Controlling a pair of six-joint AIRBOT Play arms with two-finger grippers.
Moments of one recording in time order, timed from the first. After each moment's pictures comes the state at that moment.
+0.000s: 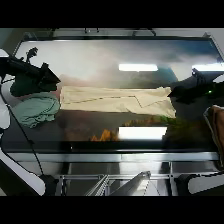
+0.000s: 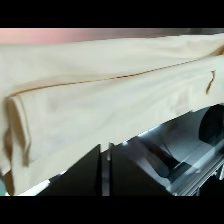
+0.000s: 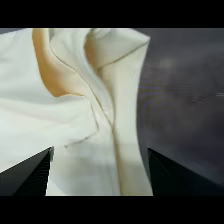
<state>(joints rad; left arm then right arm) 0.24 -2.04 2.05 0.81 -1.66 -1.37 -0.31 -1.73 1.29 -0.91 1.13 1.16</state>
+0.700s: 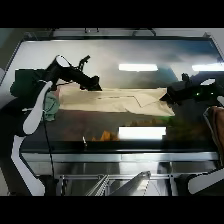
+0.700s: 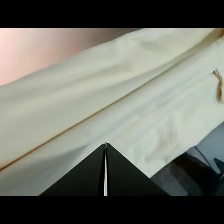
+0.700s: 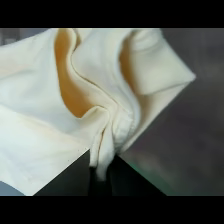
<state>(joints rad) -0.23 -2.03 1.80 0.84 -1.22 -1.30 -0.30 -1.81 1.29 -0.74 1.16 1.18</state>
